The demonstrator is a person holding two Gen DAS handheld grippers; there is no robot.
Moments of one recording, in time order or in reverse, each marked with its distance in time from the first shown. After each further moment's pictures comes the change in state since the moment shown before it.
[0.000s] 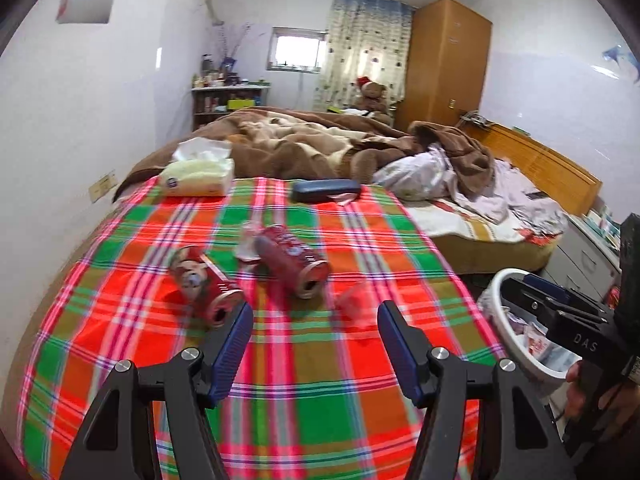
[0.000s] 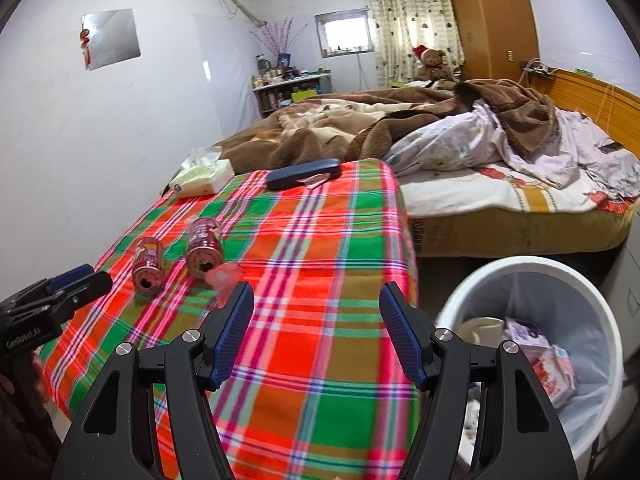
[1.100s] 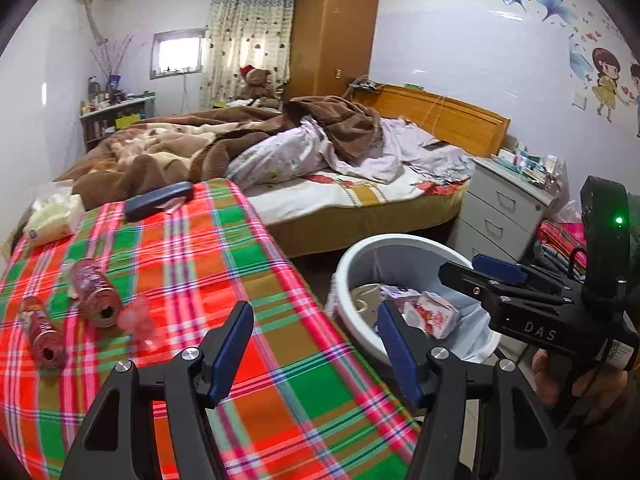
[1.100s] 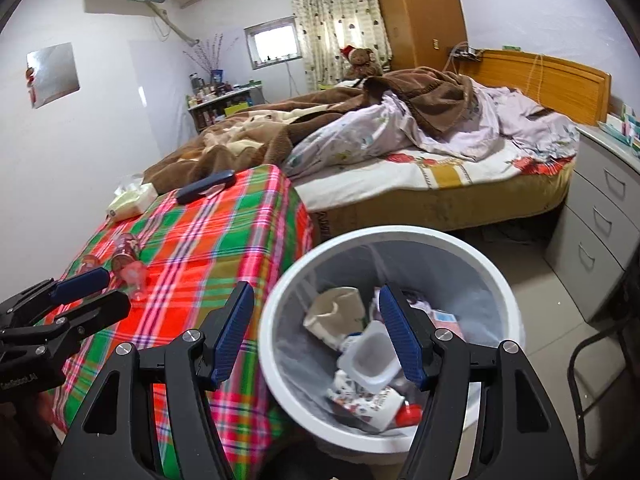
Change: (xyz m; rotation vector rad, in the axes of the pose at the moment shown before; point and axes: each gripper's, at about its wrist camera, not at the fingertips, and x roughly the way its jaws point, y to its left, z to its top) left arm 0.019 -0.176 -0.009 0.252 0.045 -0.292; right arm -0.056 -0.098 -0.020 0.132 -0.038 -0.173
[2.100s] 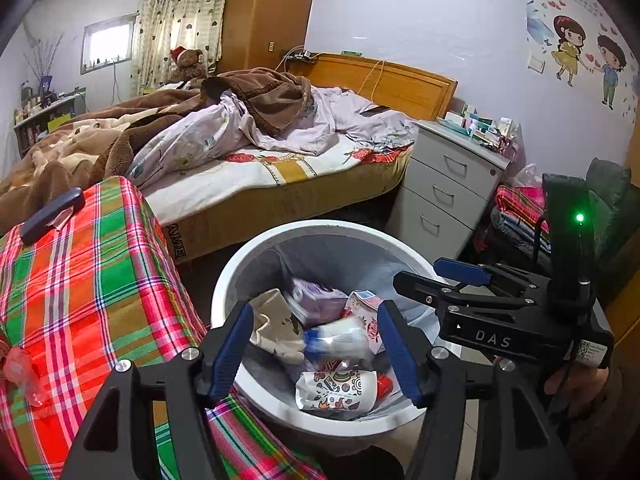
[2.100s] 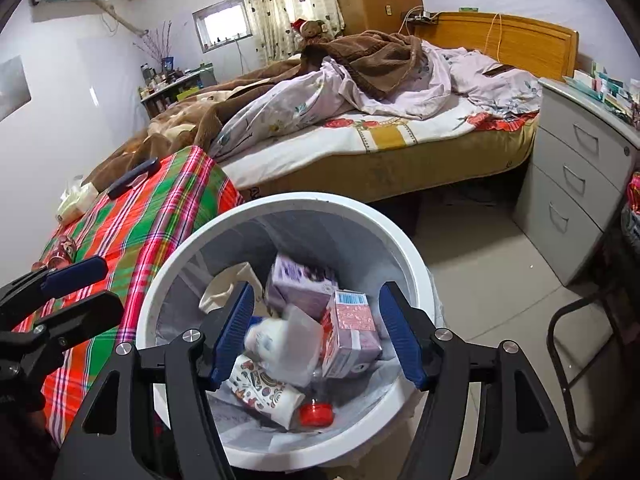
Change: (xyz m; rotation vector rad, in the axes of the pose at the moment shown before) left arm 0.090 -0.088 0.018 0.105 0.104 -0.213; right arm 0.016 -0.084 -0.010 0.107 0.098 -0.115
